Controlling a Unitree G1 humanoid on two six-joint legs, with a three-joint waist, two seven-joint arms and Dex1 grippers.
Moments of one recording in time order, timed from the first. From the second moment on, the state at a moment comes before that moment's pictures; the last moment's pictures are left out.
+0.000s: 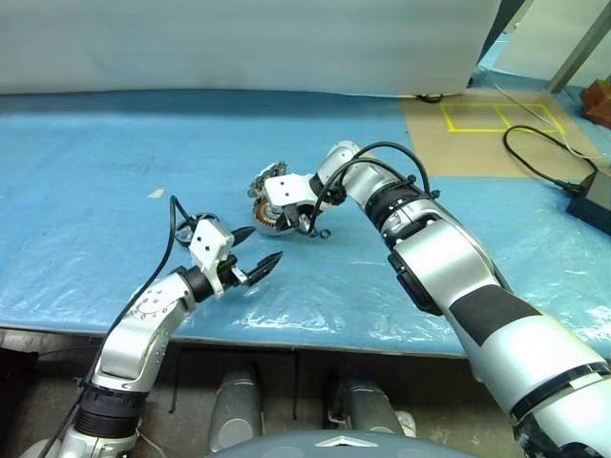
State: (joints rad) left arm -0.08 0.41 -0.04 -0.28 -0.37 0.32 -0.65; right arm -1.38 -0.08 0.37 1.32 -0.42 -0.26 1.40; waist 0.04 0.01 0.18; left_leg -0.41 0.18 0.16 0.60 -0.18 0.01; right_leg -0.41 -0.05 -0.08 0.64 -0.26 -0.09
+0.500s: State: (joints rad) left arm -0.09 0.40 -0.05 -0.25 -0.37 0.31 -0.68; right arm -1.25 -0.13 0.41 1.04 -0.39 -0.03 1.55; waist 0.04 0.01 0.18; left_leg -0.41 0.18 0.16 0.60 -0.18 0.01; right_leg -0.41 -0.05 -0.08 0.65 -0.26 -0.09
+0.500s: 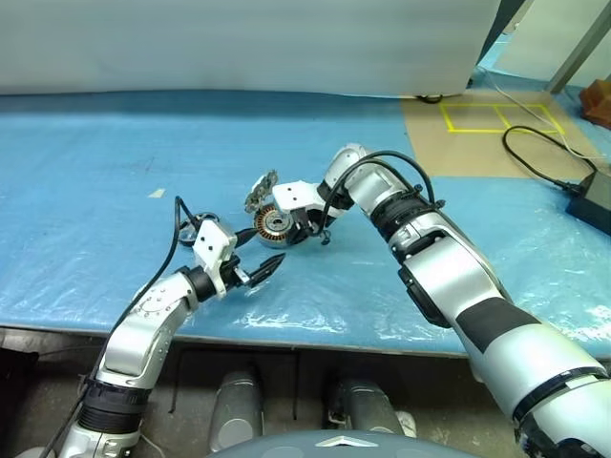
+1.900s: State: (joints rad) left arm -0.10 0.45 -0.01 -0.23 -0.39 0.33 -0.75; right arm -1.25 -0.27 0.60 1.10 -0.33 -0.52 1.35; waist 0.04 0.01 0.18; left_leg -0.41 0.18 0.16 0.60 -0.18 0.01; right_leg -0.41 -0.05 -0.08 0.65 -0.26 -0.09
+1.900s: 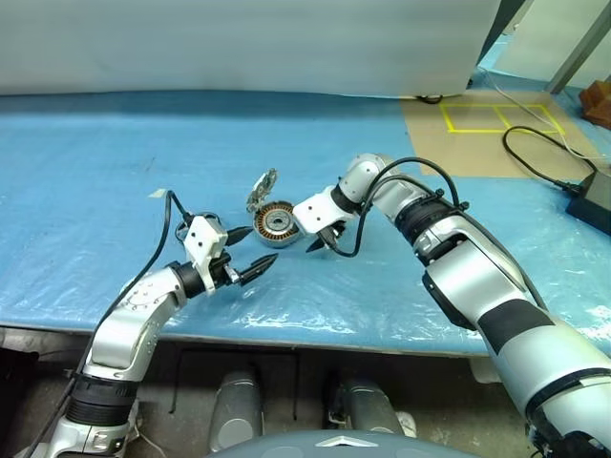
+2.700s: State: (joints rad) left arm -0.11 0.41 -0.03 -0.23 -0.37 0.32 -0.74; right arm -1.29 -0.22 0.59 1.16 -0.42 -0.57 1.23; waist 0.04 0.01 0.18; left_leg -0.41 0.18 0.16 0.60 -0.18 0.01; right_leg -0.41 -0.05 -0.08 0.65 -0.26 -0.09
